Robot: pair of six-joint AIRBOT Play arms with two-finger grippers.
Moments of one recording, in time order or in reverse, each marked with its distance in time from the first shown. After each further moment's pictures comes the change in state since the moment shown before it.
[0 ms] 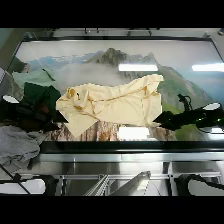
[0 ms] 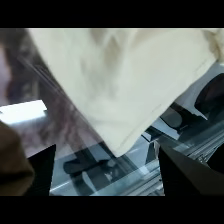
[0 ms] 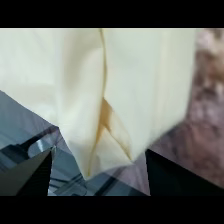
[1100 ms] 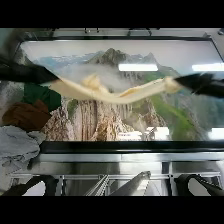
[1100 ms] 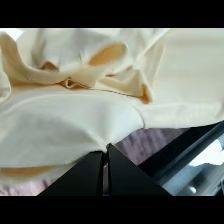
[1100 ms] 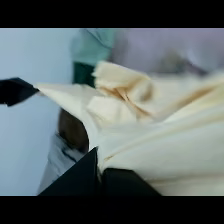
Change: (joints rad) left arm -0.172 0.376 0.488 -0.184 0.000 0.057; right arm -0.162 0.371 0.260 0.570 0.269 -0.116
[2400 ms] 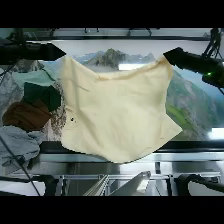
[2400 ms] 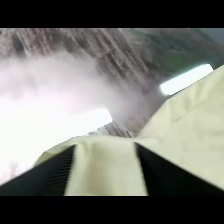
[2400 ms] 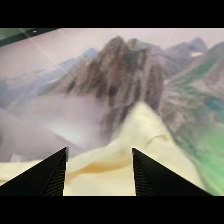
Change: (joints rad) left arm -0.063 -0.480 0.357 -0.046 0.237 0.191; right arm 0.280 -0.364 0.274 -0.288 -0.738 -0.066
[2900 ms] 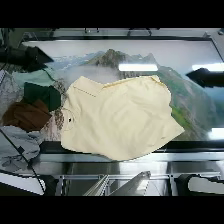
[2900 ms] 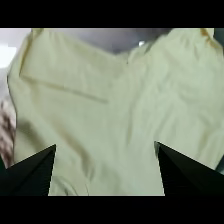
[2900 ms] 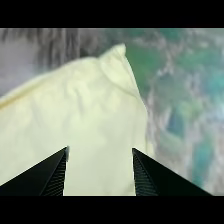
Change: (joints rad) left arm 0.189 -0.034 0.026 0.093 -0.383 -0.290; right arm -0.405 -0.075 0.002 -0.247 0.481 0.087
